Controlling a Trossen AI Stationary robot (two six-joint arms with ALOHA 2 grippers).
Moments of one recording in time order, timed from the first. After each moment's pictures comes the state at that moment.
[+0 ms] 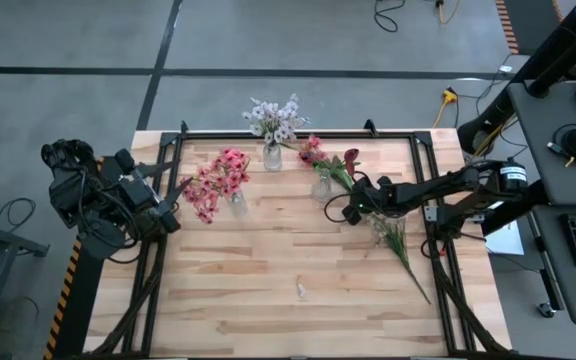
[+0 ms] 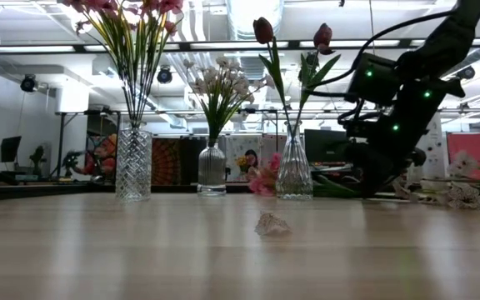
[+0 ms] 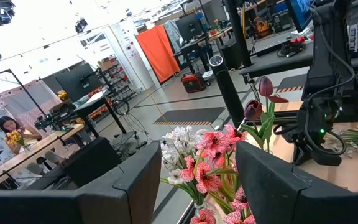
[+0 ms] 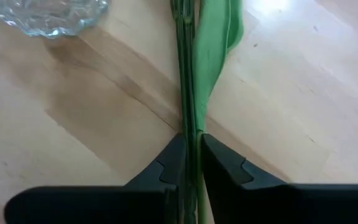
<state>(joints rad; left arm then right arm) -0.84 0.98 1.36 -1.12 -1.50 -0.35 -0.19 1.46 0.51 -0.18 0.43 0.59</state>
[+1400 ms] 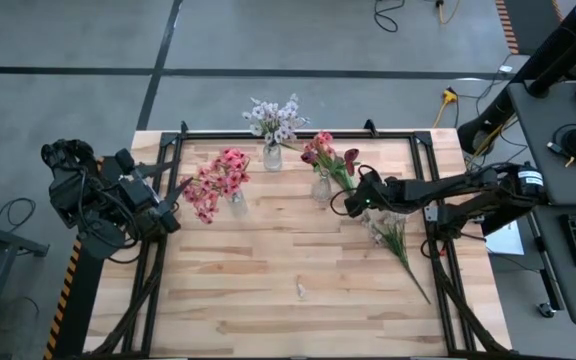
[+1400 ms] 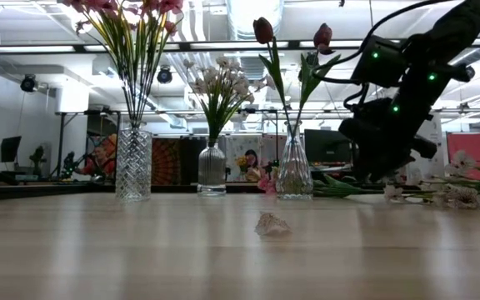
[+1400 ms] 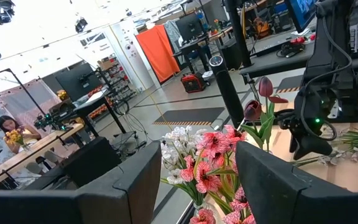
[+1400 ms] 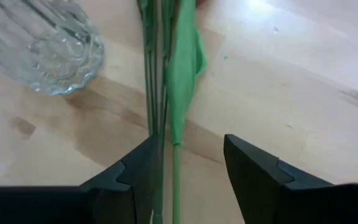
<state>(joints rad) -0.84 0.98 1.36 -1.12 -1.50 -0.36 -0.20 1.31 0.52 -0.27 0.42 0.79</state>
